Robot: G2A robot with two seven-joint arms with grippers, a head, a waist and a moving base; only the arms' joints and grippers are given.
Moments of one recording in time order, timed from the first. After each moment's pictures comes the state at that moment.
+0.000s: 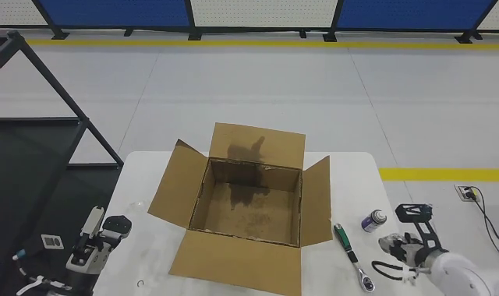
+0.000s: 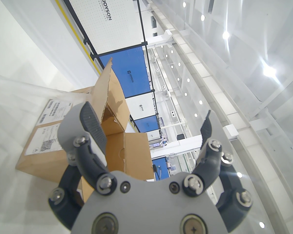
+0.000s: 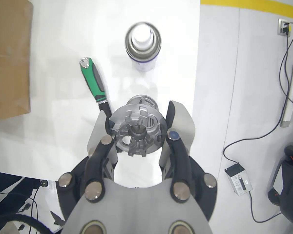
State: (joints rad) left arm 1.68 -1.25 -1.89 -2.09 -0.30 -0.18 -0.31; right arm -1.35 -1.19 1.81 -2.09 -1.09 0.01 1.29
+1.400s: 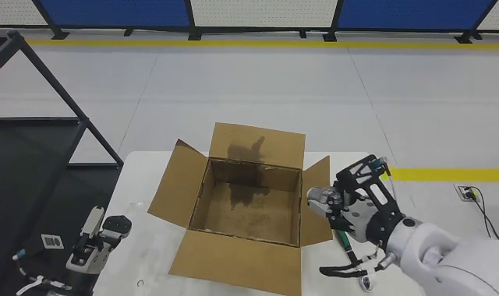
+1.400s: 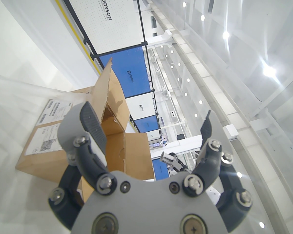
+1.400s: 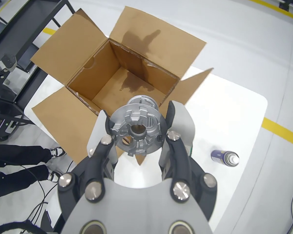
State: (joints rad) left arm 1.68 -1.25 -1.89 -2.09 -0.30 -0.18 -0.31; right arm -0.90 -1.18 1.39 -2.29 -0.87 0.10 1.35
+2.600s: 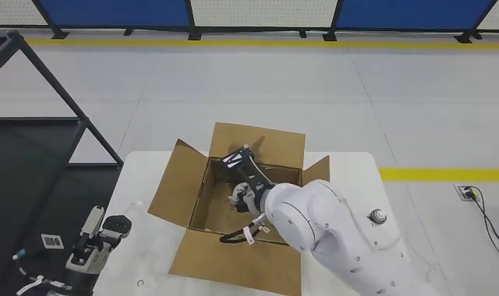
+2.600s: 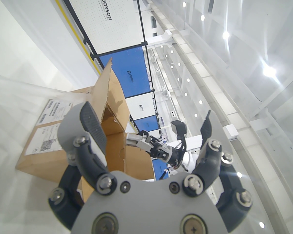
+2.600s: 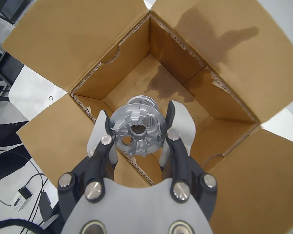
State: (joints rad) left arm 1.68 -1.25 -1.89 -2.09 -0.30 -0.18 -0.31; right arm -0.39 -1.34 0.71 -1.62 -0.82 0.28 1.18
